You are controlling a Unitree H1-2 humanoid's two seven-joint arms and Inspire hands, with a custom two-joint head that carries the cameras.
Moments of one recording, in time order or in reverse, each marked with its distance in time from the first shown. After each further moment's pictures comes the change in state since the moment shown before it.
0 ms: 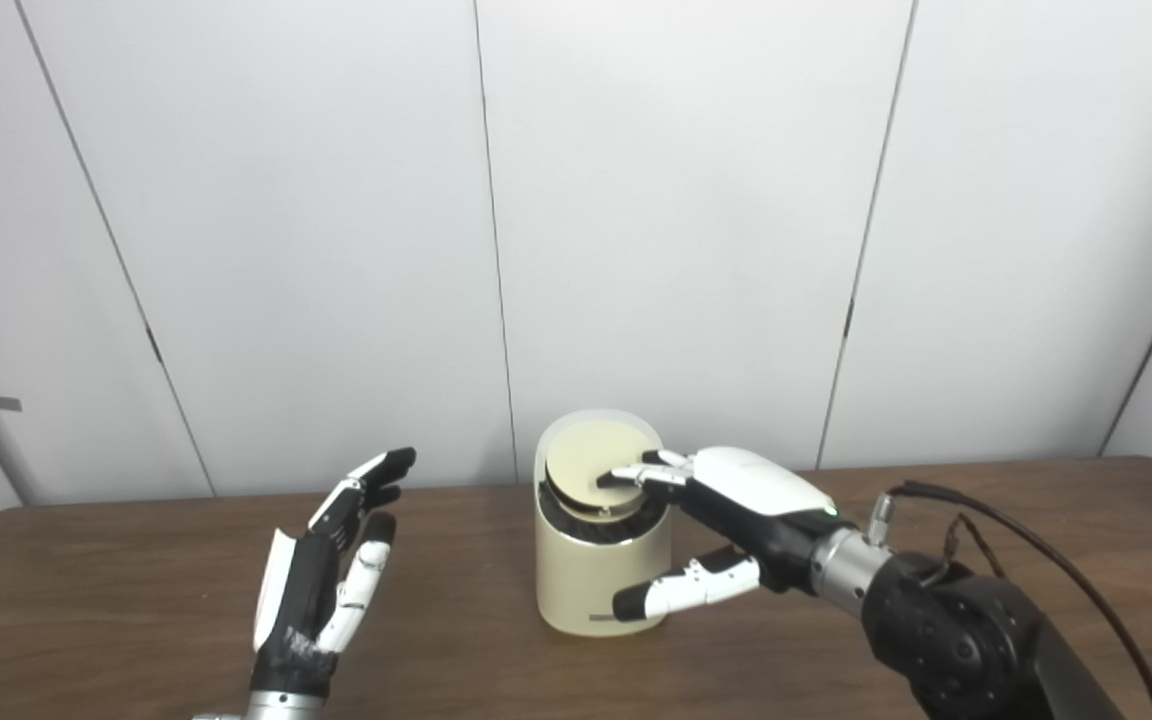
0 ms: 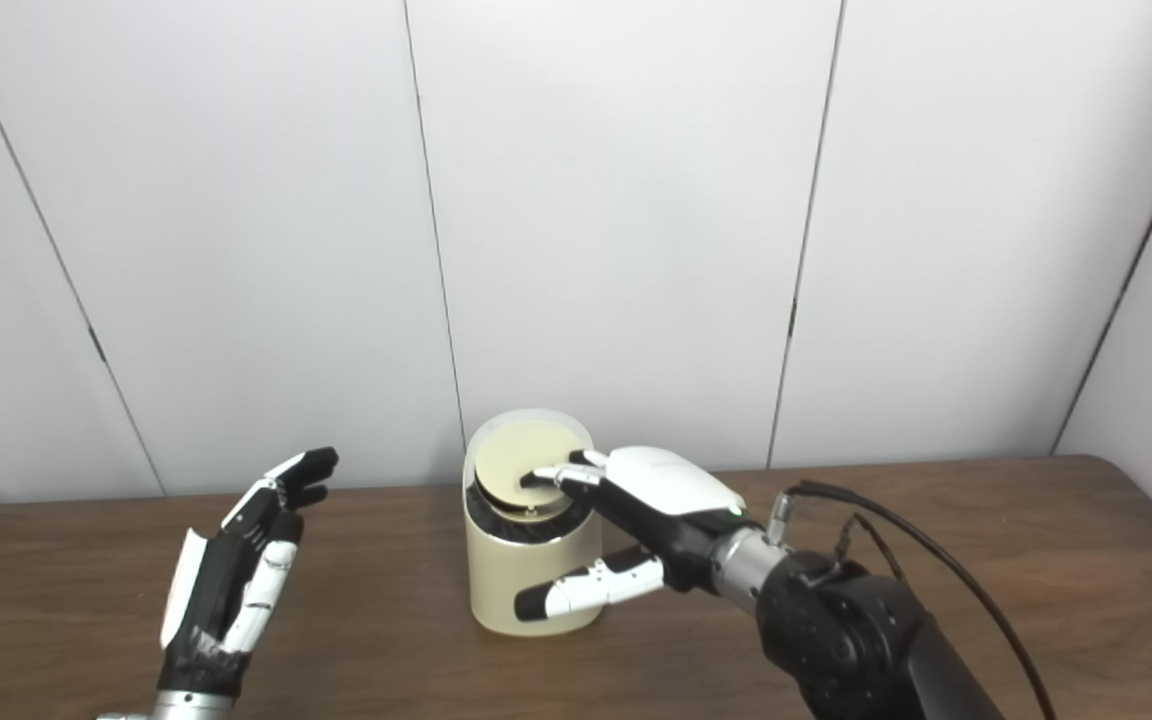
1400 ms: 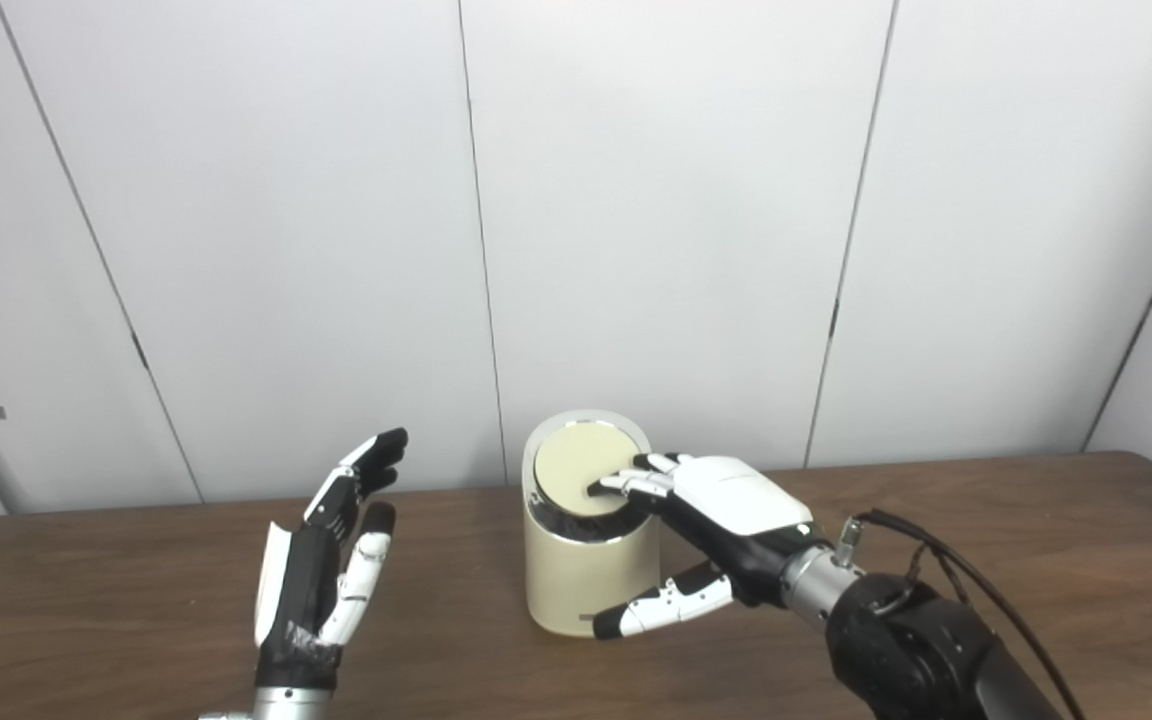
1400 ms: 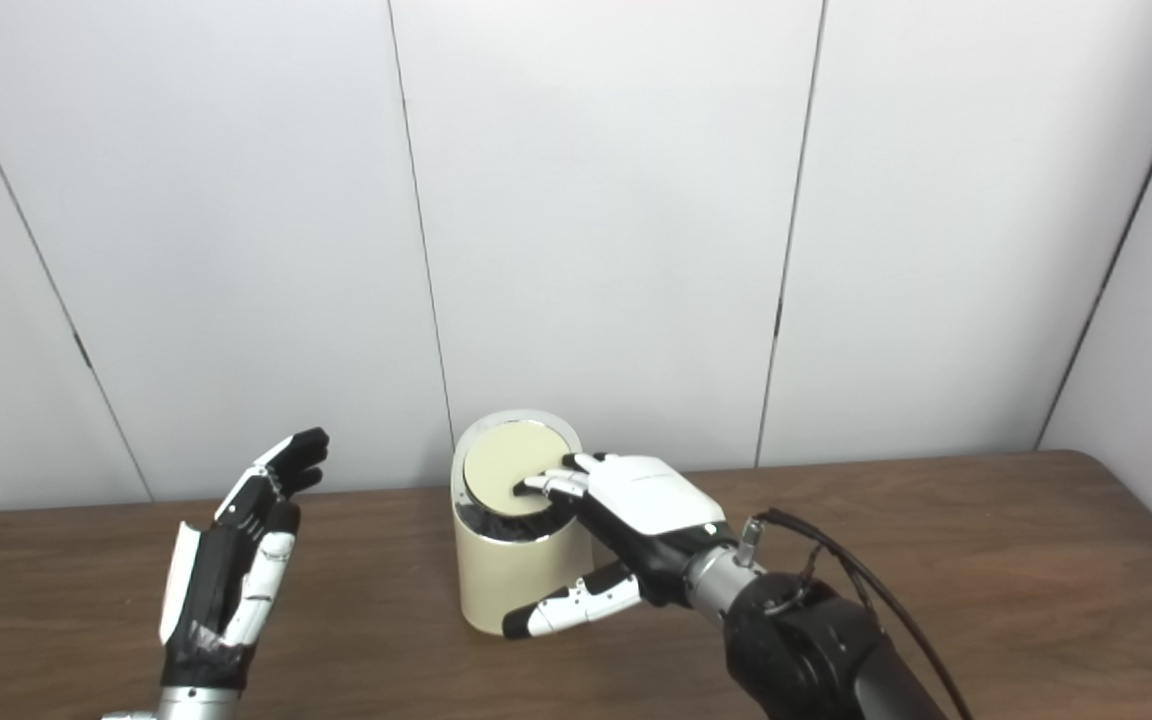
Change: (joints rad) left arm 0.001 -0.049 0.028 -0.039 0.020 0.000 0.014; right arm -0.010 0.059 0.063 0.091 -0.161 -0.082 -0.109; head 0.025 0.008
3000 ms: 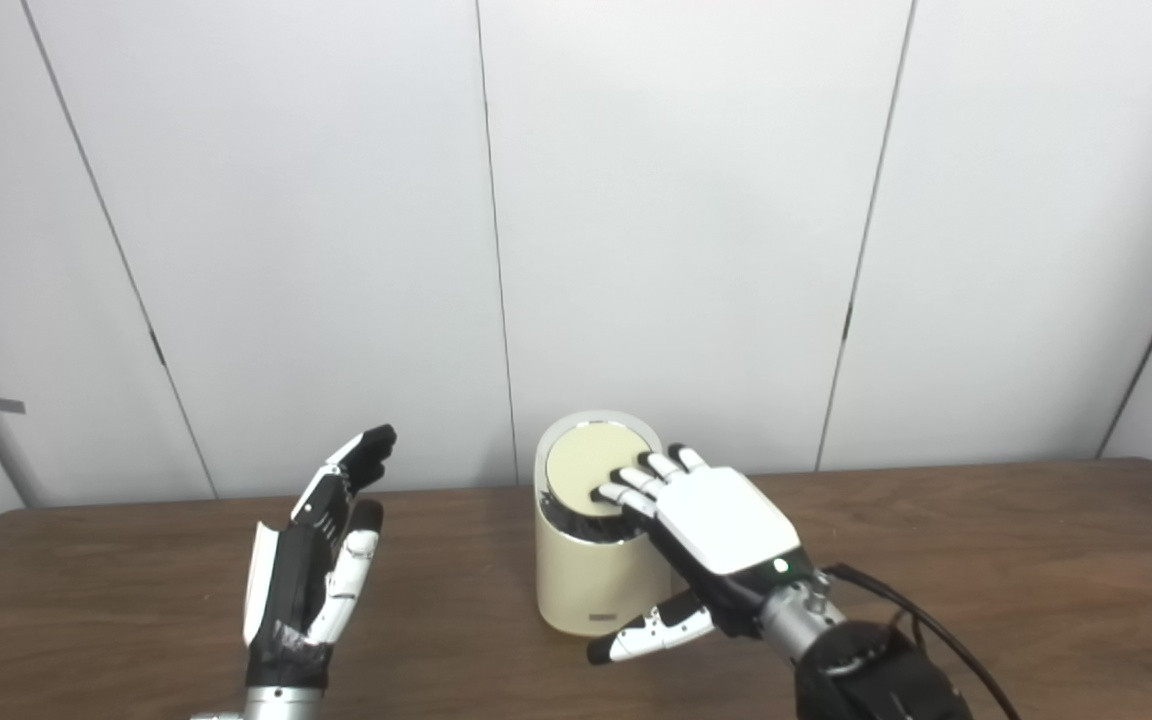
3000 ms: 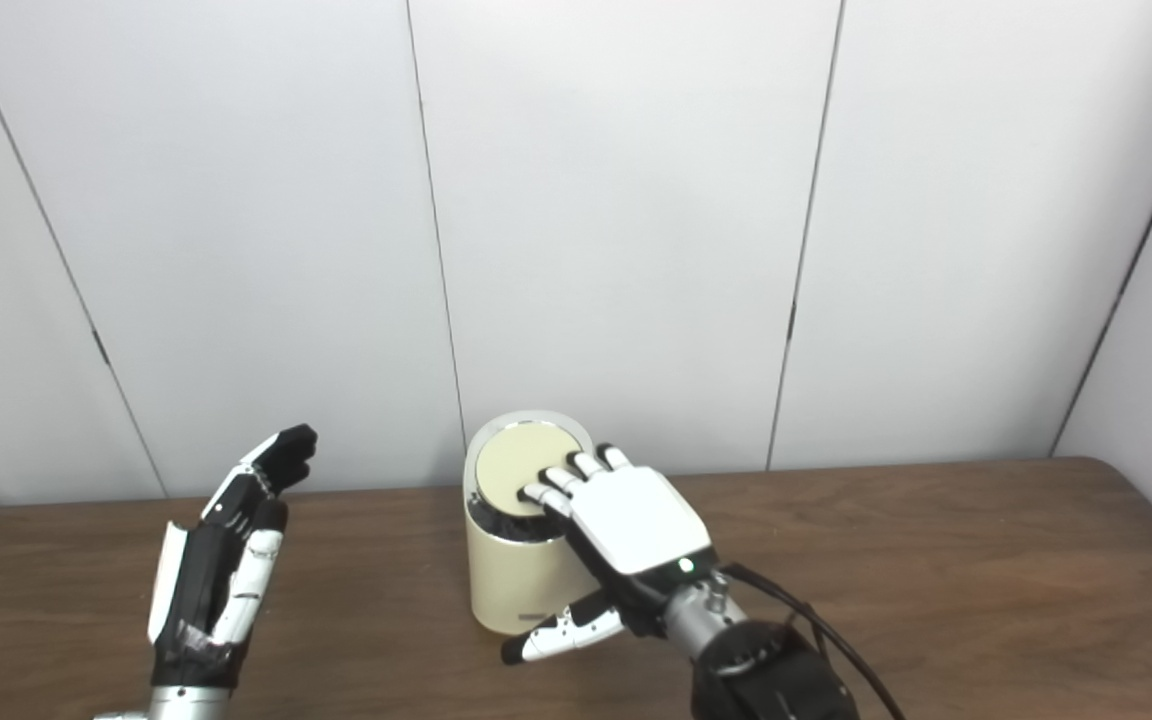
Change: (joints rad) left arm 0.000 0.001 0.016 -0.004 -0.049 0.000 -0.028; right arm 0.158 0.147 -0.097 0.046 -0.253 -0.139 -0.184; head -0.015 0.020
